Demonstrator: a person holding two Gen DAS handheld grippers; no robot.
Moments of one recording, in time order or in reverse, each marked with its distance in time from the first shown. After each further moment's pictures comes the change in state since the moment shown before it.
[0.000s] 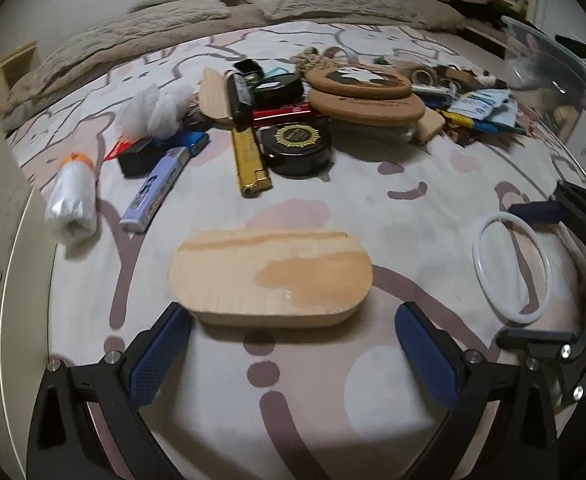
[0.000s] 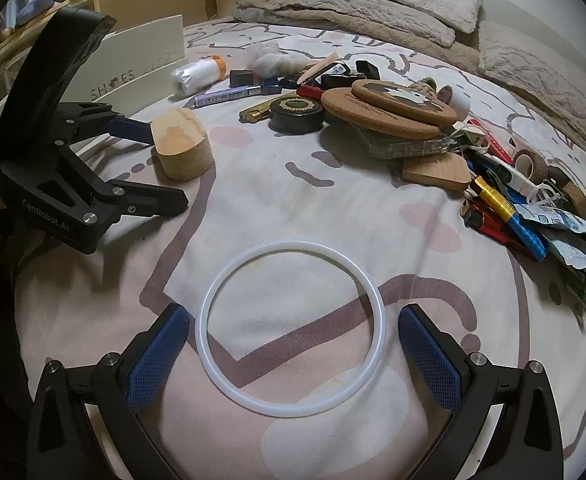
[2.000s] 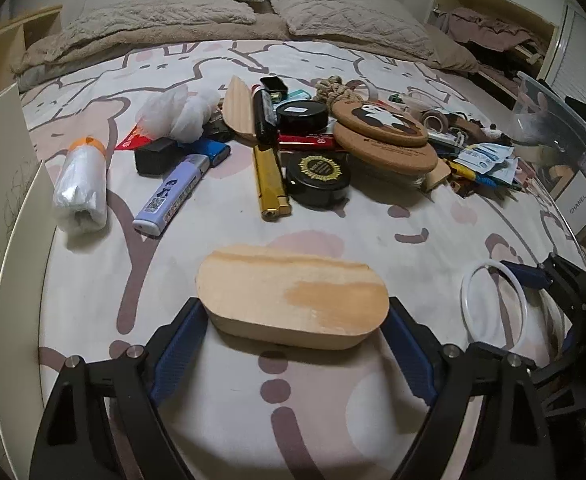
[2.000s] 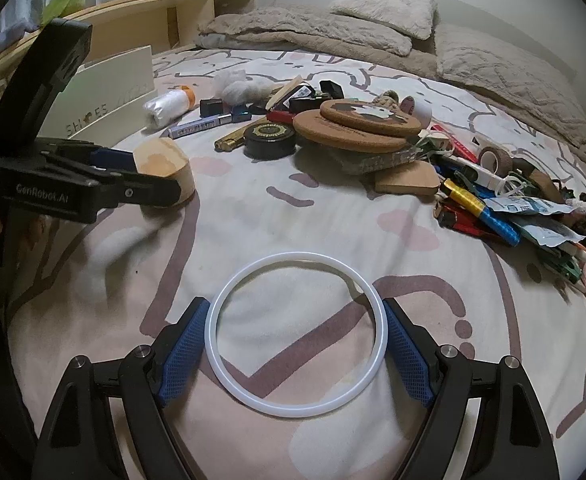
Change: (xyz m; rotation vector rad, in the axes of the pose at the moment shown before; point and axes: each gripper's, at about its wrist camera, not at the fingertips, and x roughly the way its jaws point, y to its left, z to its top) left arm -0.013 0.019 0.004 -0.156 -0.067 -0.076; right arm -0.009 0.005 0.000 0.111 -0.086 -0.099
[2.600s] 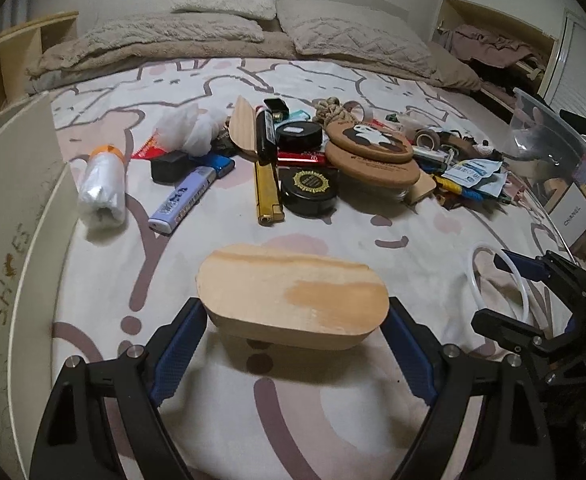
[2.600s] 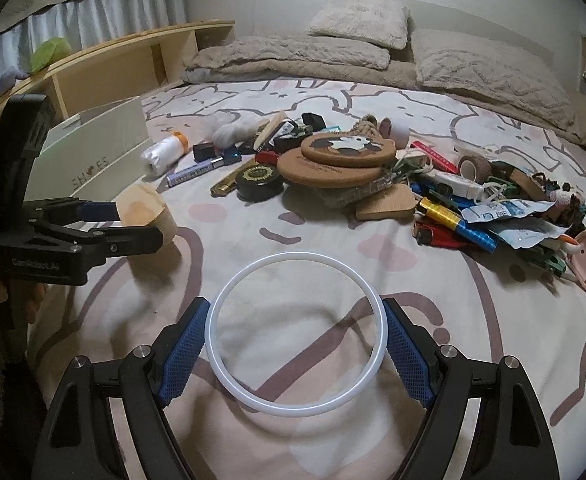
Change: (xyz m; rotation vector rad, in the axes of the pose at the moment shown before) left arm -0.025 -0.008 -0.009 -0.030 -0.067 0.035; right arm -0.025 -0.006 0.010 0.103 -0.083 0.018
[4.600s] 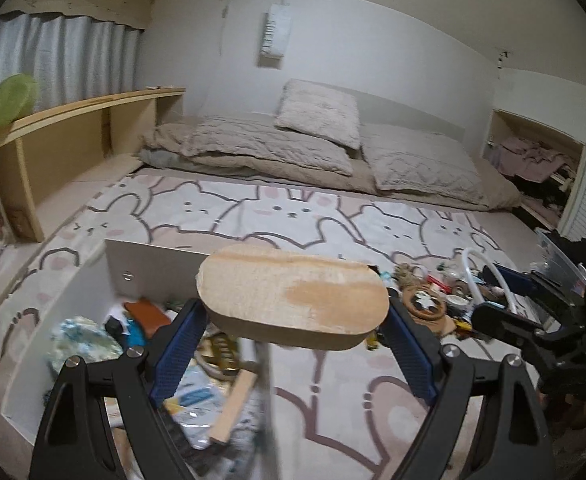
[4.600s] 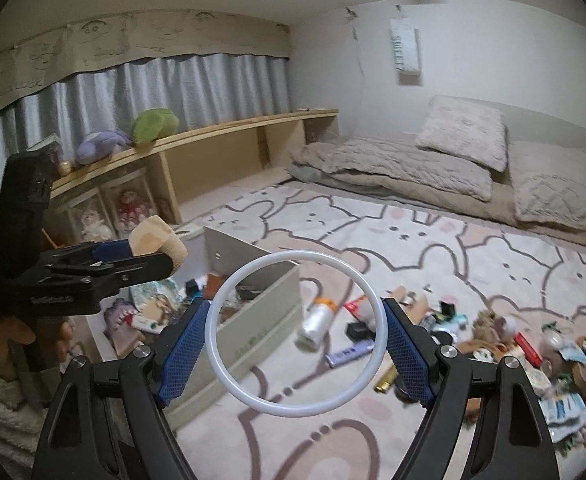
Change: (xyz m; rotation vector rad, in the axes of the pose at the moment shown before) left arm -0.218 0.102 0.044 -0.167 -0.342 0.199; right arm -0.088 0.134 0.155 -0.140 -0.268 0.282
